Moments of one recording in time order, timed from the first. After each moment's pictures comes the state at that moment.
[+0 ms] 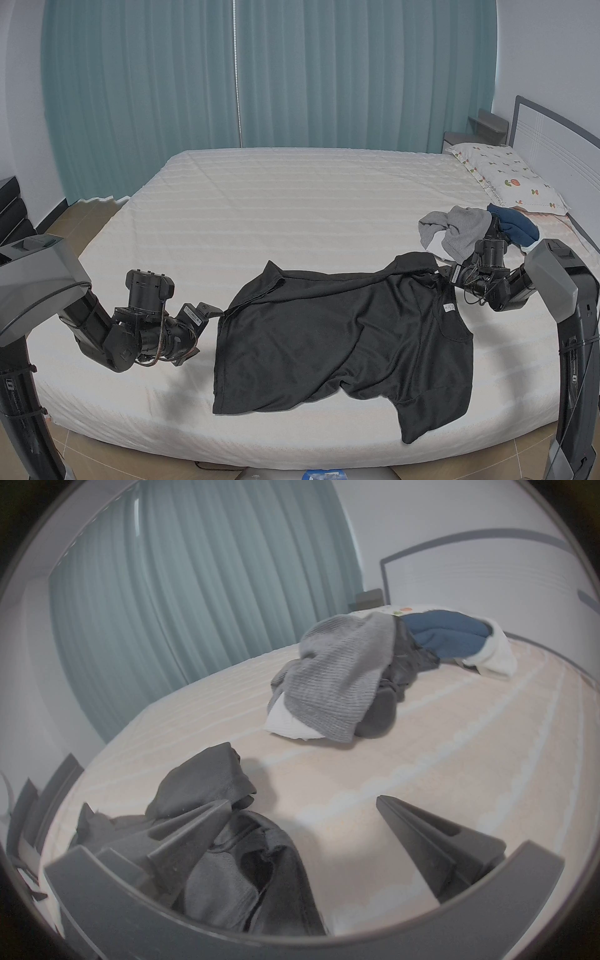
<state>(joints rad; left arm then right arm) -0.22 2.11 -0.74 -0.68 -0.14 -1.08 -0.03 2.56 -1.48 -0.61 -0.03 0.36</state>
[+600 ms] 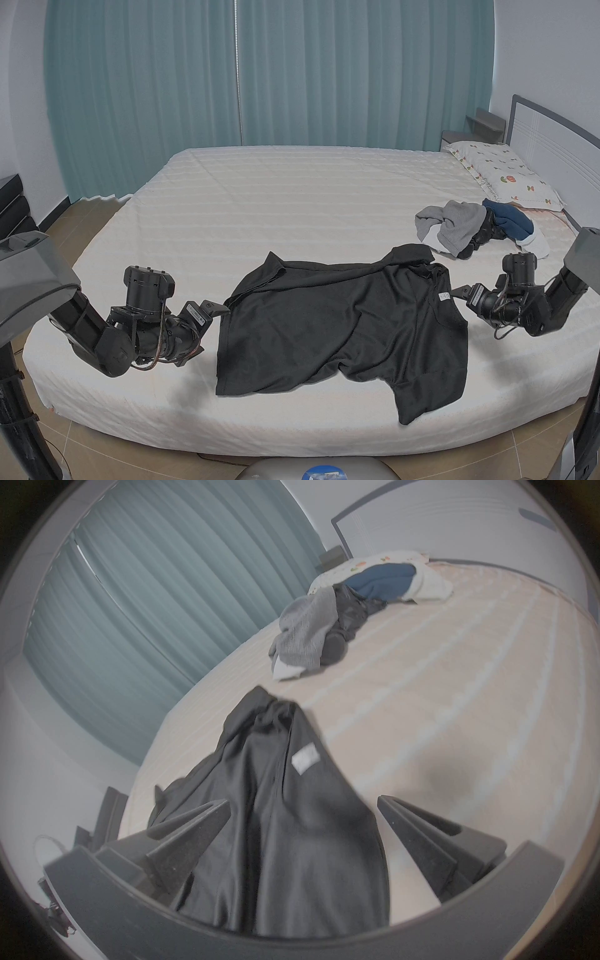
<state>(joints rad) -0.28 2.03 -0.70 -0.68 -0.14 -1.08 -0.01 2.14 -0.77 -0.78 0.14 0.60</state>
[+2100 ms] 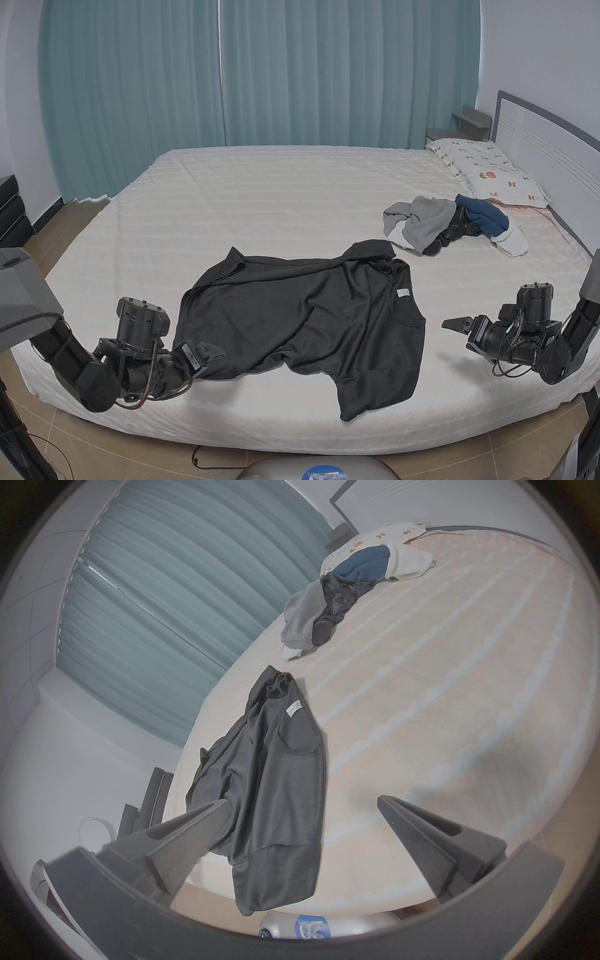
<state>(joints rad) -0.33 1.91 -0.43 -0.68 -0.03 -0.93 0.07 2.00 -0.40 -1.03 0.27 0.68</state>
